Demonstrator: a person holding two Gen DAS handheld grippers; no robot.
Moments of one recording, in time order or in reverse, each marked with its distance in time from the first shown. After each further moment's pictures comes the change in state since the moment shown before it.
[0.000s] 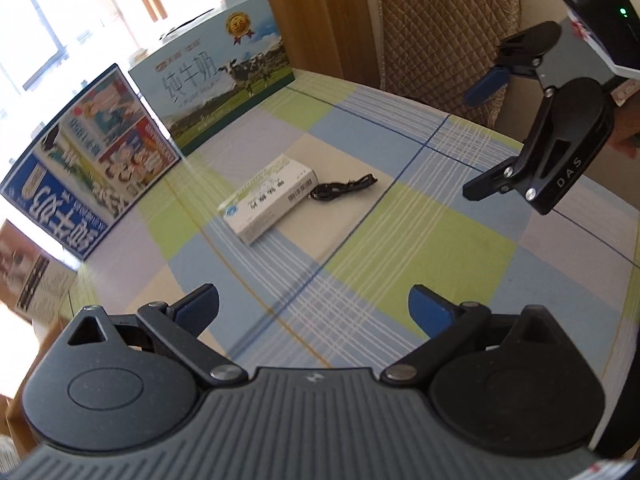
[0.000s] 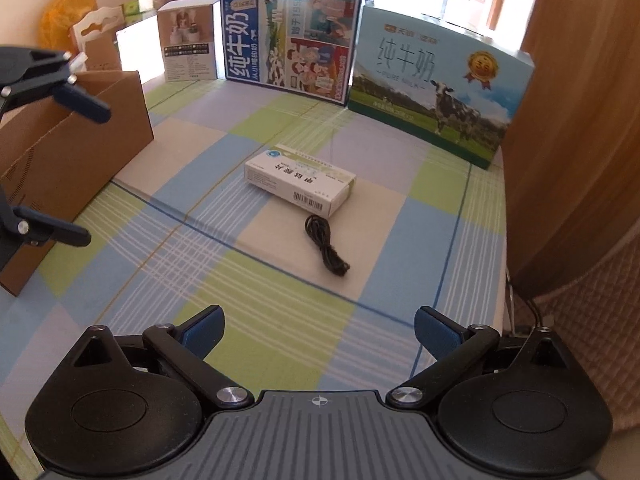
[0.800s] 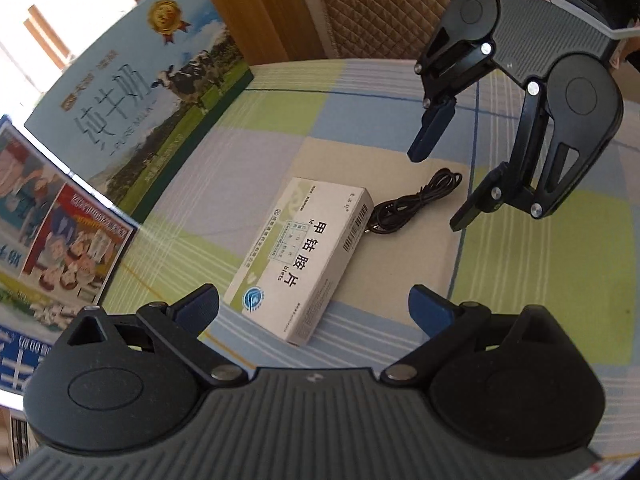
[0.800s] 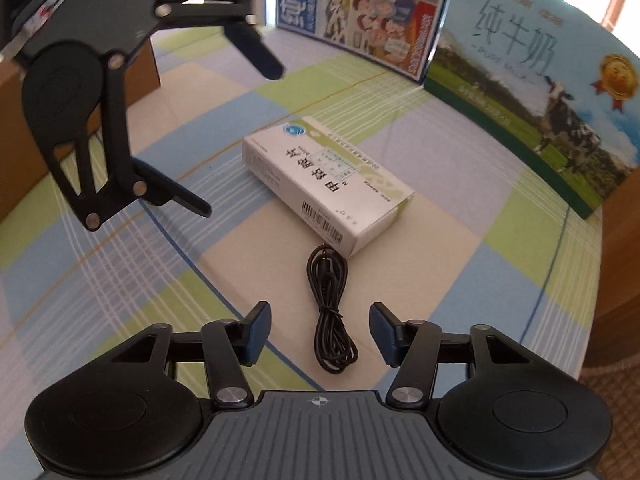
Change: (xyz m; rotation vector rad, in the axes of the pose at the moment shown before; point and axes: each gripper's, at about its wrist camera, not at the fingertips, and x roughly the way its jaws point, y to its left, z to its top) left arm 0.157 0.068 0.048 0.317 -0.013 -0.121; right arm 0.134 -0.018 0.041 -0.219 0.101 0.154
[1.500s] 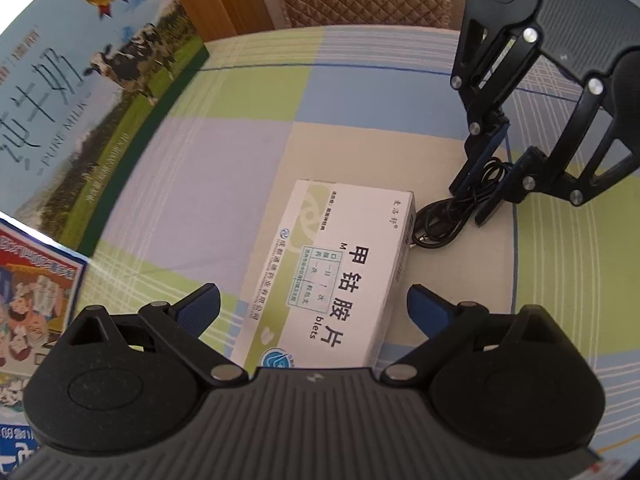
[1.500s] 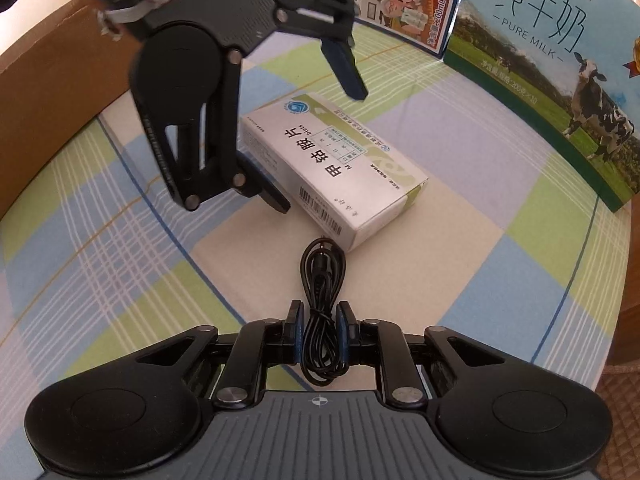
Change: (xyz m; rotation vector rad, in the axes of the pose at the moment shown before) left arm 0.070 0.036 0.024 0.102 0.062 -0.168; right arm 0.016 -0.014 0.007 -0.006 0.079 0.074
